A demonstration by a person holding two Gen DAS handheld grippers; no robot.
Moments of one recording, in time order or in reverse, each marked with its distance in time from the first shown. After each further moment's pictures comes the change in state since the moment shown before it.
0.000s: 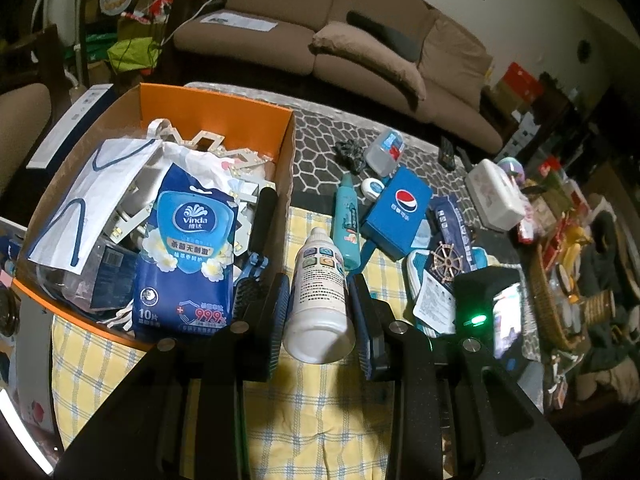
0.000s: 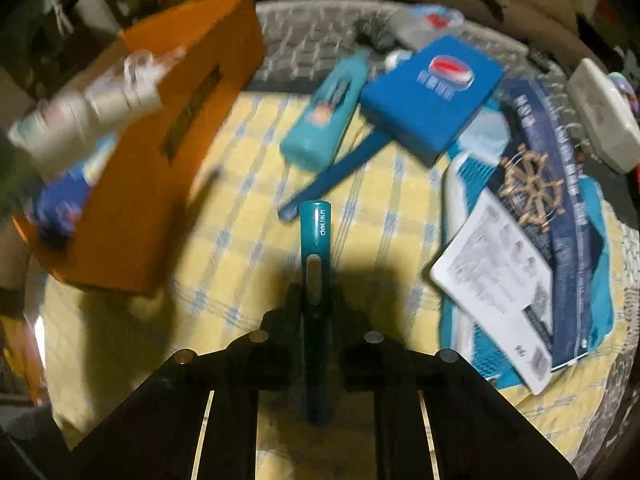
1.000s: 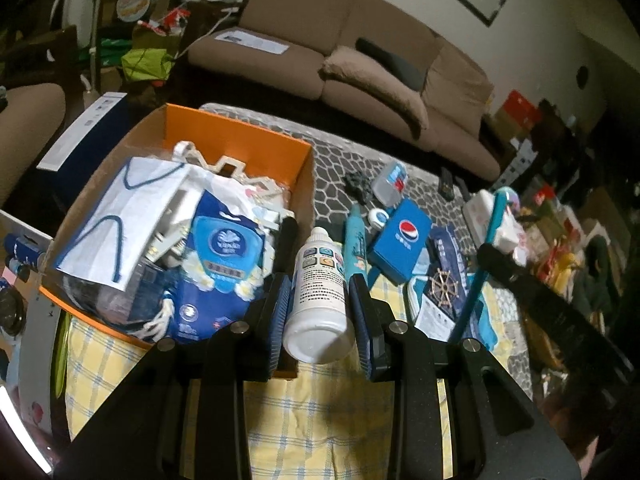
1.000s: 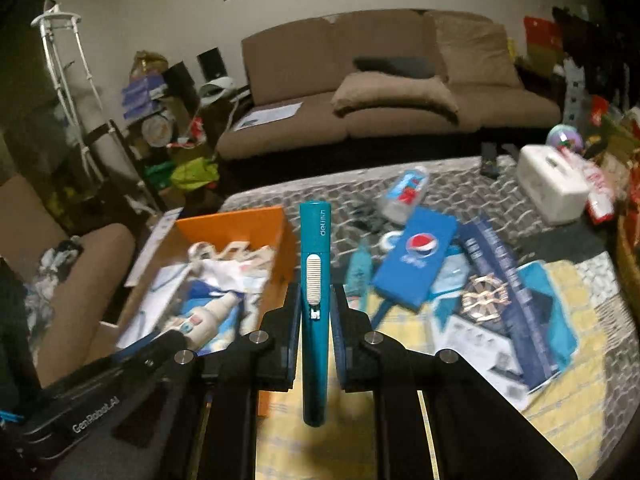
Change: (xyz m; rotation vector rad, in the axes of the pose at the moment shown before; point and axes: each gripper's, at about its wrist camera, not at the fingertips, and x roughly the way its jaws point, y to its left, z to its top) left arm -0.034 0.029 0.012 -0.056 -0.083 -0.020; right arm -0.144 0.039 0.028 0.168 -0.481 0.051
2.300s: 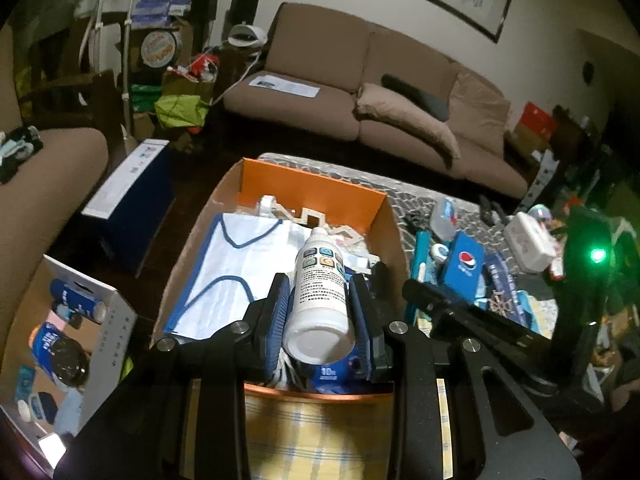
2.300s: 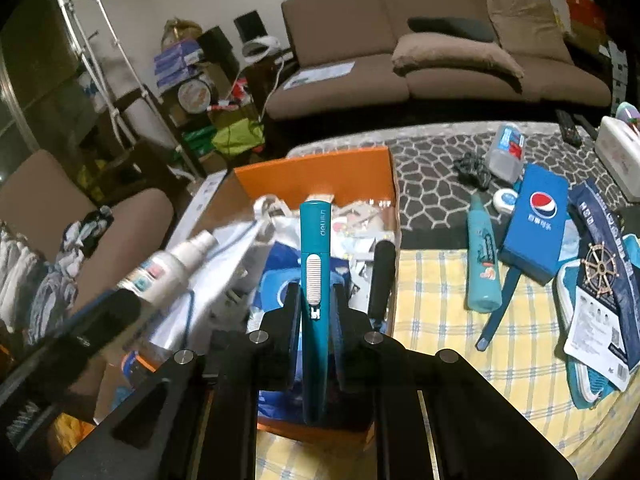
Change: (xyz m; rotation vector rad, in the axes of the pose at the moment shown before) left arm -0.038 0.073 0.016 0.079 -0.143 0.123; right arm 0.093 0.088 -0.035 -0.024 0.111 0.126
